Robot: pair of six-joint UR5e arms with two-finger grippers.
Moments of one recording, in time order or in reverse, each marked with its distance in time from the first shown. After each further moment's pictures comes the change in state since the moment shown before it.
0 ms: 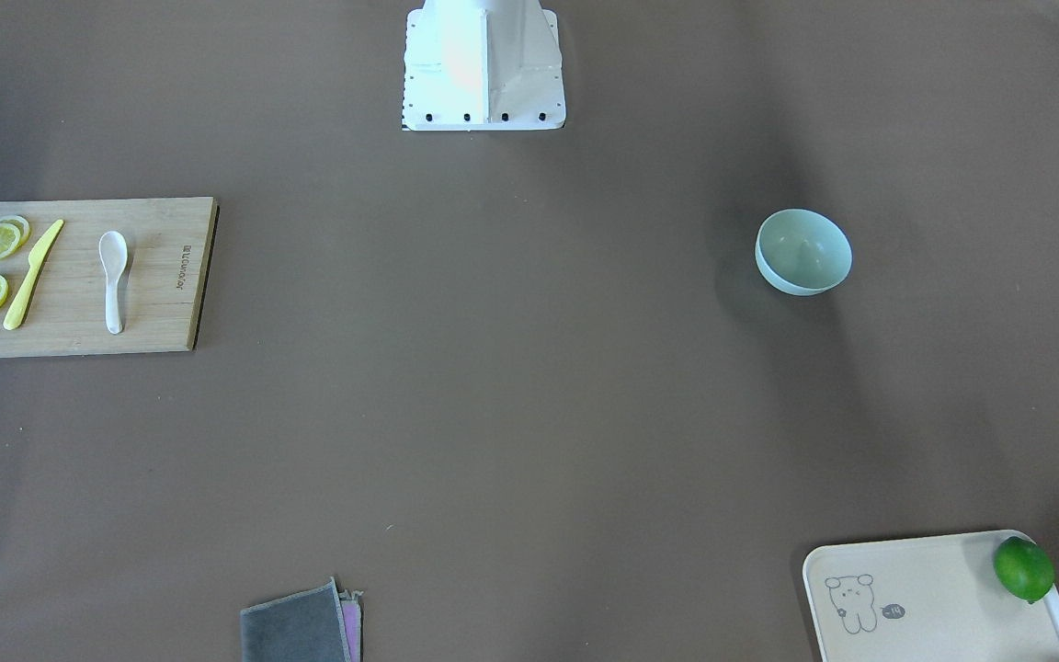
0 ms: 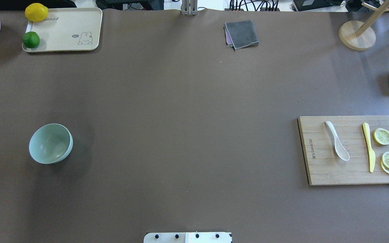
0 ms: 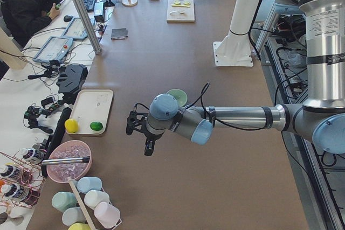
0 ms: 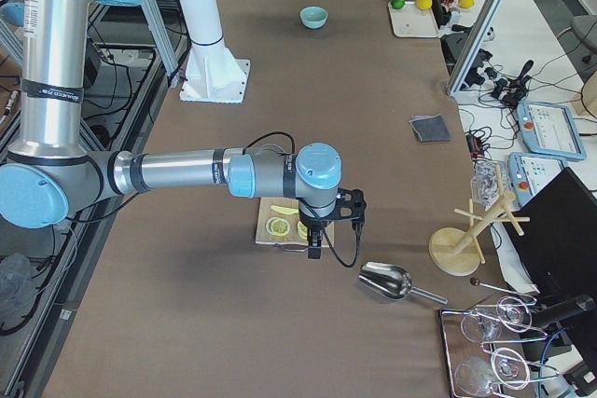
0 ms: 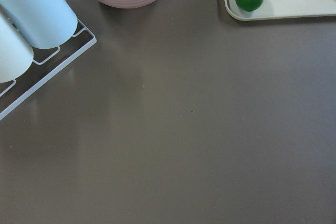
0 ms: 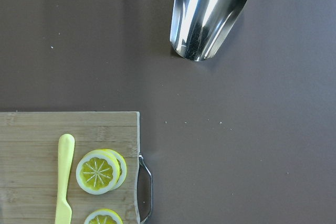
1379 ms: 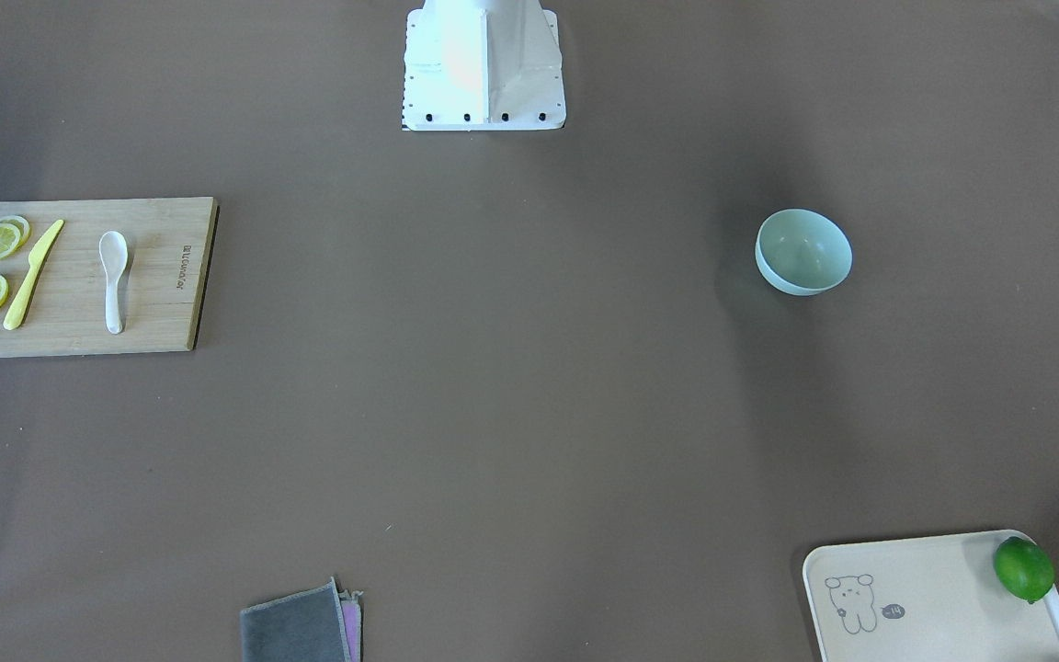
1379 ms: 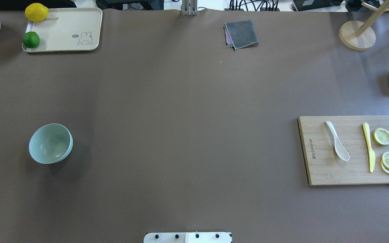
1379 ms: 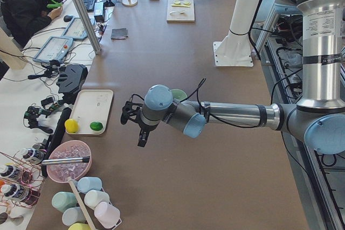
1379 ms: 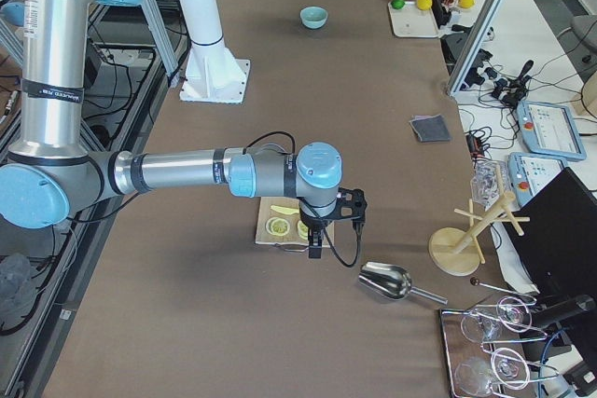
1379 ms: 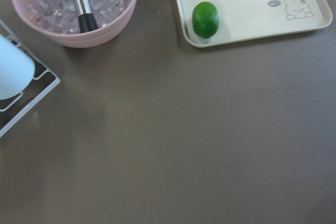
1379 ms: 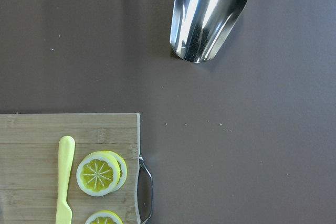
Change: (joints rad) left arm 0.131 -0.056 -0.031 -0.173 0.000 -0.082; right arm 0.000 0.004 0.000 0.000 -0.002 0.004
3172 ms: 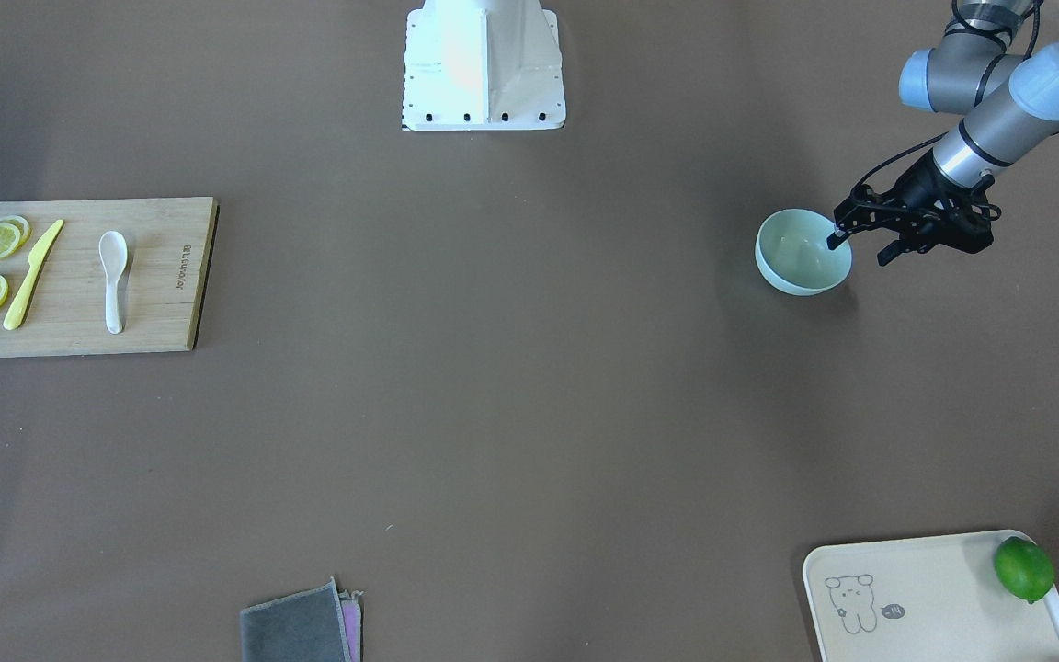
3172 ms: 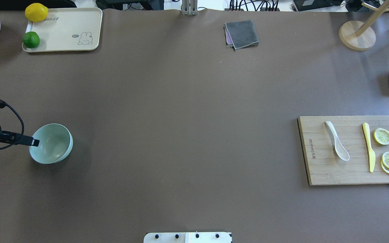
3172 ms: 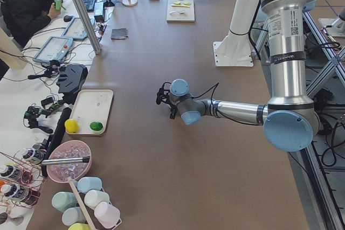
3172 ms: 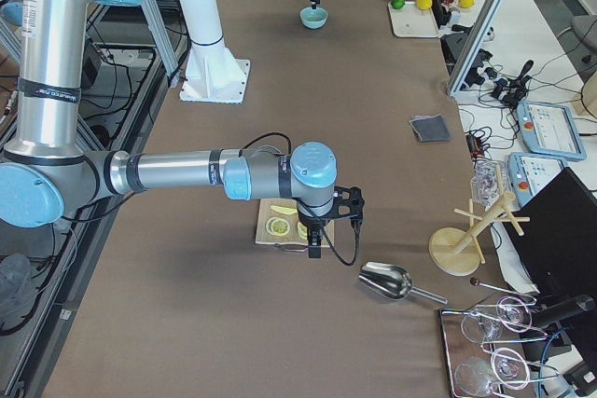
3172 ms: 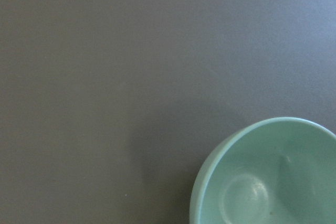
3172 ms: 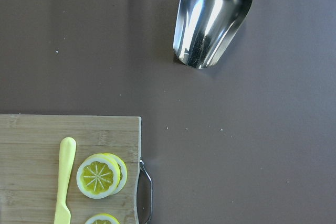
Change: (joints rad) left arm 0.582 0.054 0.042 -0.327 0.192 -0.546; right arm 0.001 -0.023 0.007 0.061 0.000 0.008
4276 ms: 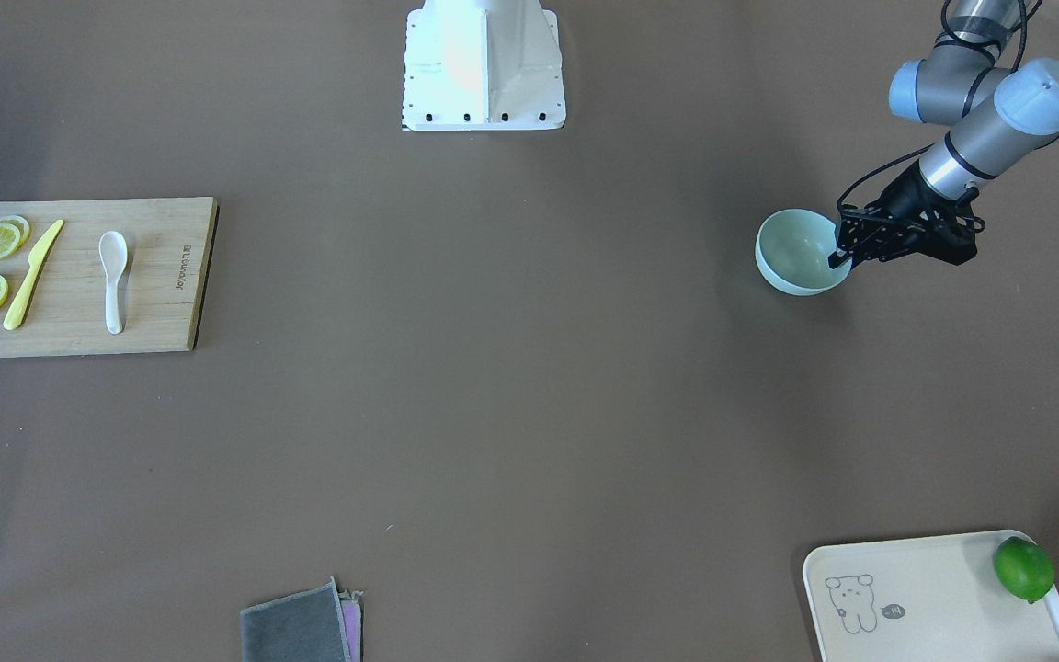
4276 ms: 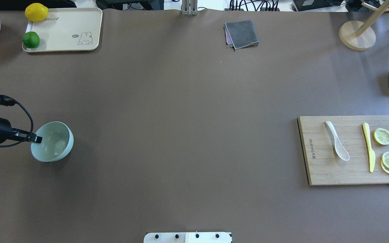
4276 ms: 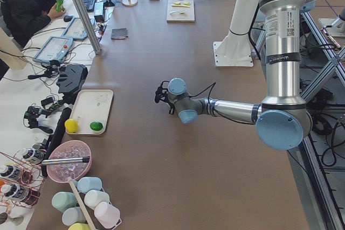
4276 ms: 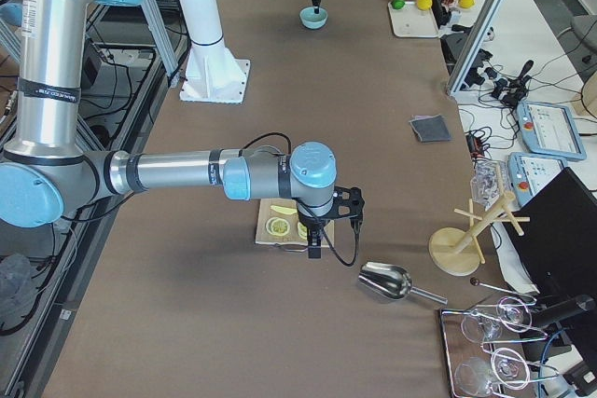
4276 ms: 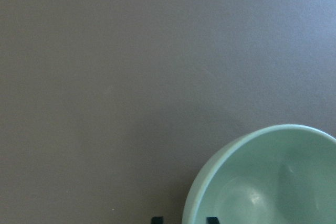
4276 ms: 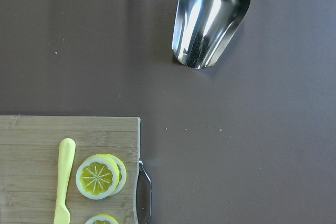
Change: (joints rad) left arm 0.012 -0.054 0.031 -0.007 -0.002 -0.027; right arm 0.004 0.001 0.000 0.000 -0.002 0.002
